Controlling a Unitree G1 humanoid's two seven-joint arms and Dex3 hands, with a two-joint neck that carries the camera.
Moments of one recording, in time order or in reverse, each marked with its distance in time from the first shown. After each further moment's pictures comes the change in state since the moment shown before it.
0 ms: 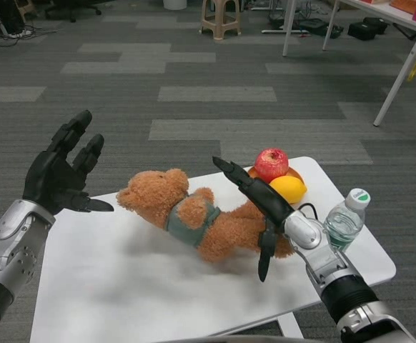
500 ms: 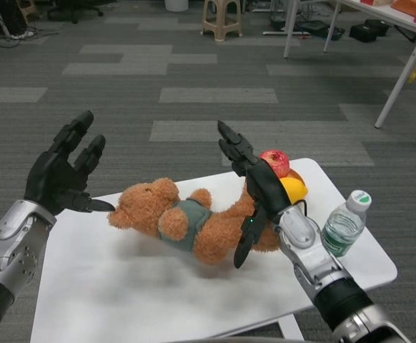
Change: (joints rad) left arm -0.002 0.000 -0.002 0.000 0.000 -0.001 0.000; right arm 0.015 -0.001 0.110 -0.184 0.283 -0.037 -0.187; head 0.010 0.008
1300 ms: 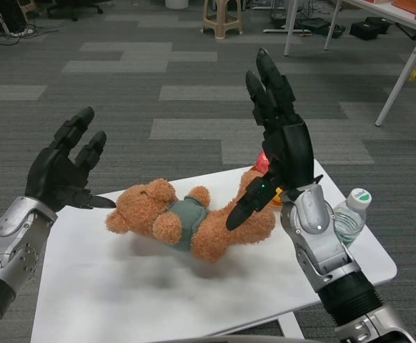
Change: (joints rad) left arm -0.001 0.000 0.000 -0.008 0.000 -0.002 0.000; right arm 0.020 -0.006 -0.069 -0.274 0.067 -0.052 -0.171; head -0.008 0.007
